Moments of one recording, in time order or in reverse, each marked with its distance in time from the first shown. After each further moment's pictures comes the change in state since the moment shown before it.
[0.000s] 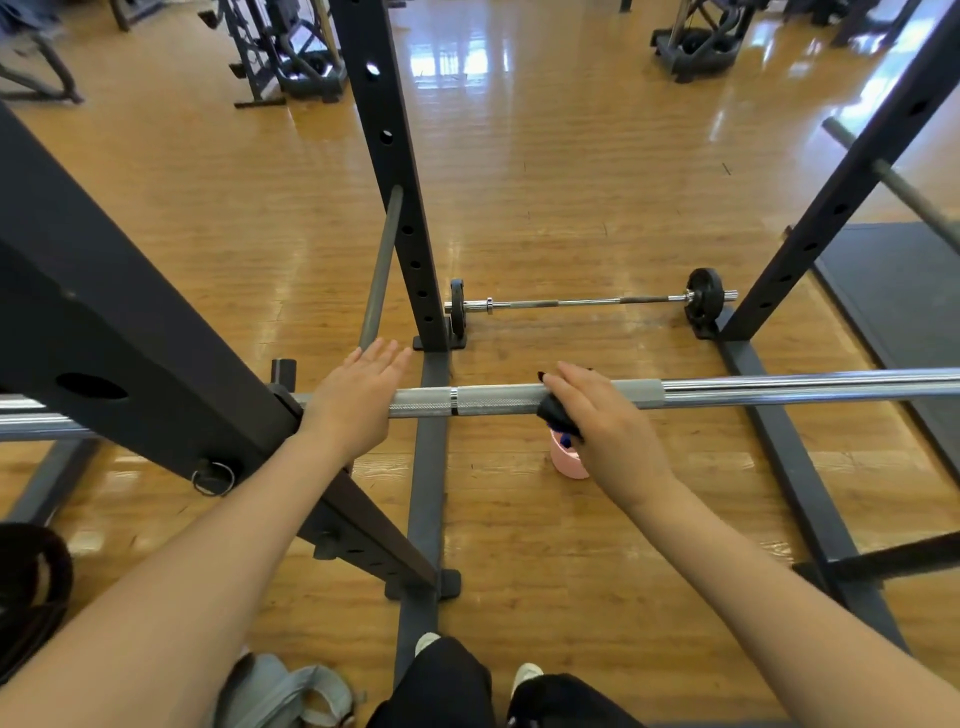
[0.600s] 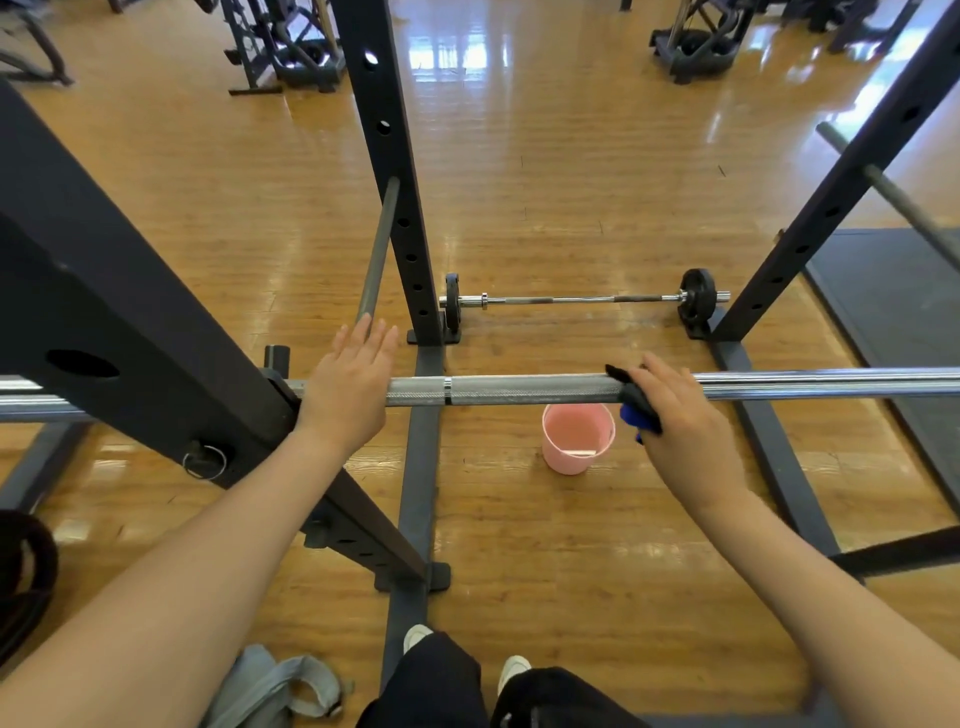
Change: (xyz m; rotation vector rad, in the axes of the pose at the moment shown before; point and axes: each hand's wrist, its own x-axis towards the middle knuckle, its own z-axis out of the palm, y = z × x) left_hand -0.007 0.005 0.011 0.064 0.239 -0.028; right_hand -0.030 0.040 -0.040 -0.064 -0.017 0.259
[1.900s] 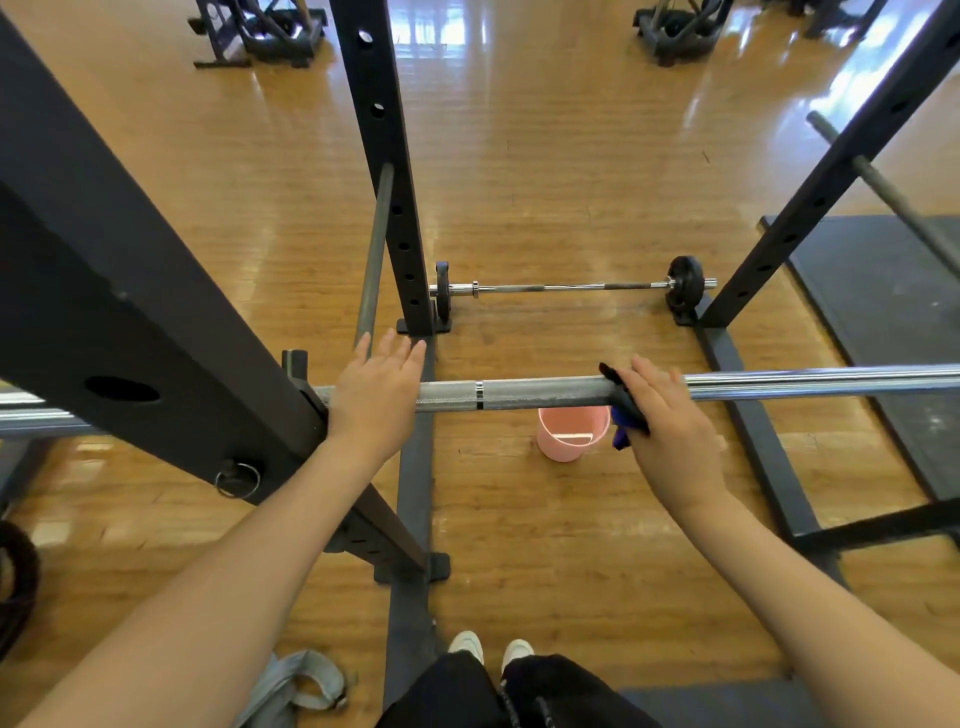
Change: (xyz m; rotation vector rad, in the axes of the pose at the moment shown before) left_hand 0.004 -0.002 -0.005 0.019 -0.149 -0.002; right_hand 0.006 -0.040 0.026 -0.014 0.069 -0.025
